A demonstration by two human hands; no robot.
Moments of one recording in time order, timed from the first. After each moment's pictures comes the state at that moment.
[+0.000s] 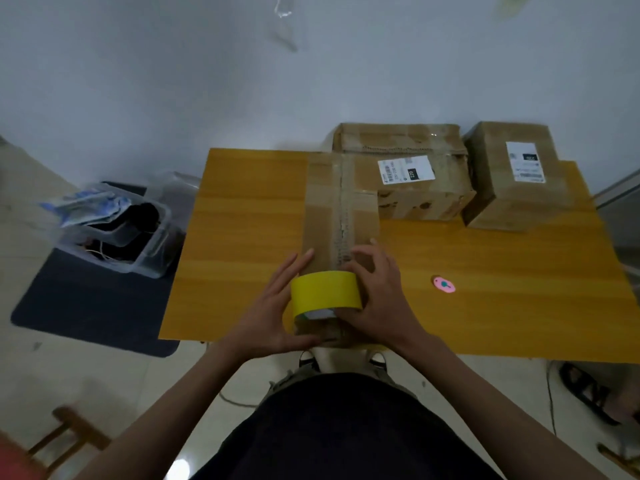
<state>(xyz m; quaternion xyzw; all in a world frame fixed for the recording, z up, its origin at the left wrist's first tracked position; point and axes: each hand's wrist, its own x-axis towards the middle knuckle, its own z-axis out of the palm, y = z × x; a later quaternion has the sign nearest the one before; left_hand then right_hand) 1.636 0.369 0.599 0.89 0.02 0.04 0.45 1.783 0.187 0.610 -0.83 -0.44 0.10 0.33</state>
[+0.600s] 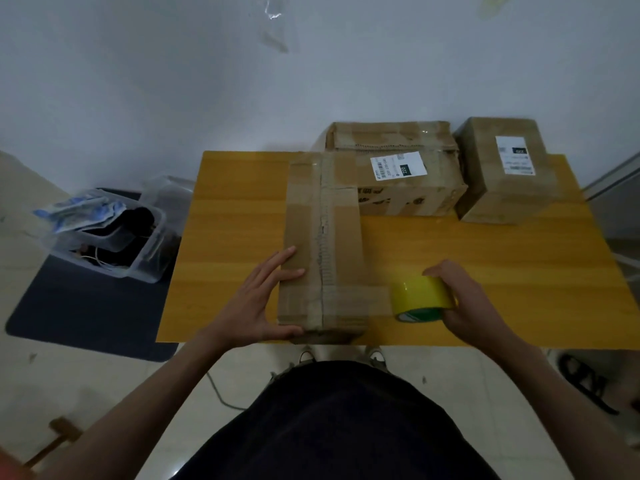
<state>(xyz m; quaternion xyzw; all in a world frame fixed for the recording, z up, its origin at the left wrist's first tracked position) 1.627 0.399 0.585 0.92 0.03 0.02 0.38 1.834 0.071 0.616 -0.82 -0.42 0.13 0.37</state>
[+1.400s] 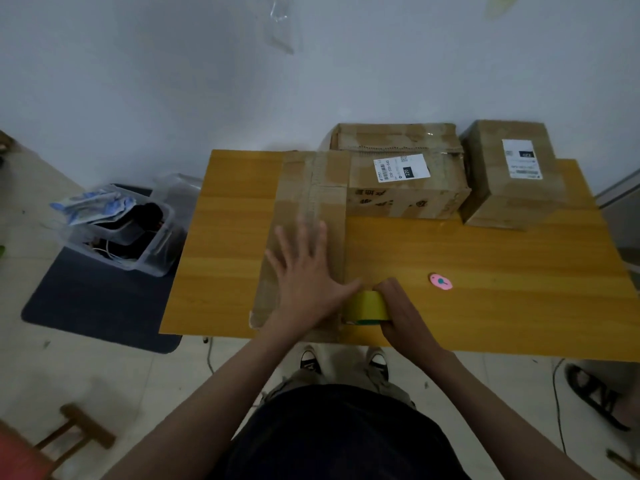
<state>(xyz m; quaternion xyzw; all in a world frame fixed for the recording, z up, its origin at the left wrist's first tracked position) 1.712 0.304 0.622 0.93 0.29 -0.08 0.18 1.790 0.114 0.549 -0.81 -0.43 0.16 0.37</state>
